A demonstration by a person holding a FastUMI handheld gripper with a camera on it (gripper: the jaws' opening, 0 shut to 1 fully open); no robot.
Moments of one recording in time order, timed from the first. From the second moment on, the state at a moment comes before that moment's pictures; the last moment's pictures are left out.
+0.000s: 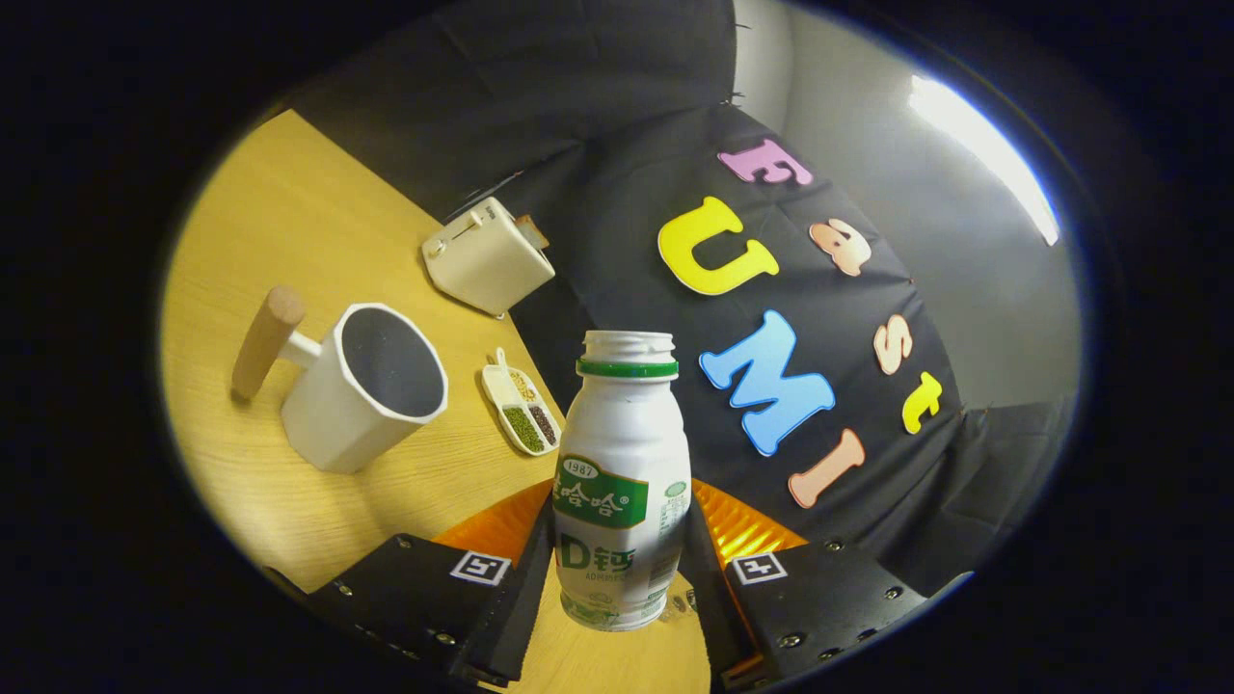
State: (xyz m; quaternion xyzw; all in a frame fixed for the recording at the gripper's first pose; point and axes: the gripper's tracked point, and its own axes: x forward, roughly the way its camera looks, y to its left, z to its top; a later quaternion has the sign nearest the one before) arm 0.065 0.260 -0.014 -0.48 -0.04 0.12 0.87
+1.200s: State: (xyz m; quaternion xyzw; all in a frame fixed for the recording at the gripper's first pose) arm 0.113 0.259 -0.034 -0.13 0.00 0.17 0.98
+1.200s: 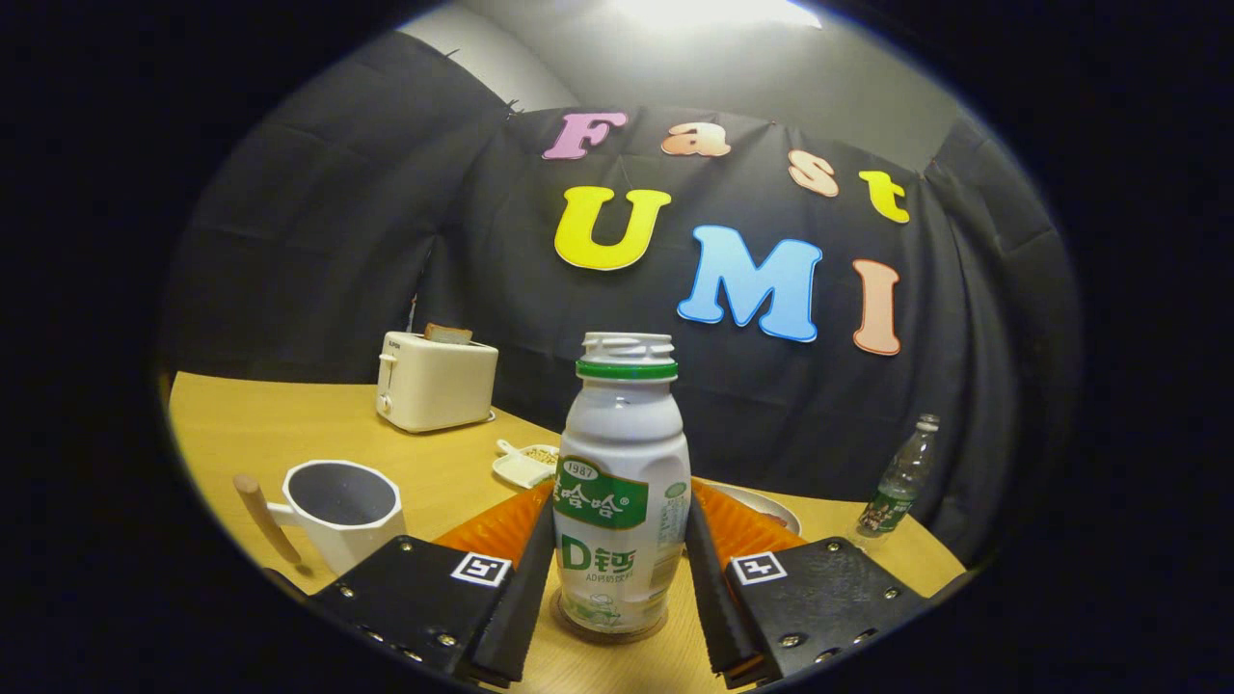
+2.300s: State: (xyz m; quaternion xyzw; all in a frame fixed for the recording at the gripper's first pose) arm 0.130 0.243 -0.043 -0.08 -0.01 0.16 0.98
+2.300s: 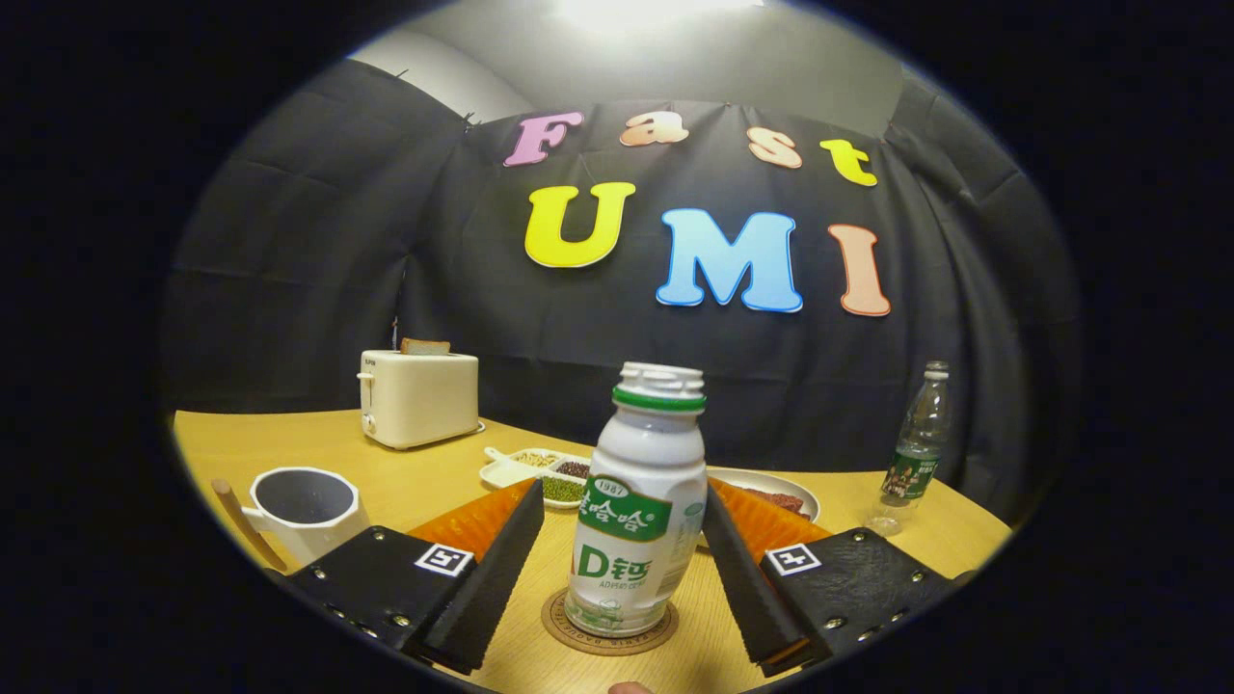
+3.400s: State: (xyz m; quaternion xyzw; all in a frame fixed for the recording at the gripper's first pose) arm 0.028 0.207 0.160 -0.07 -0.07 0.11 0.99
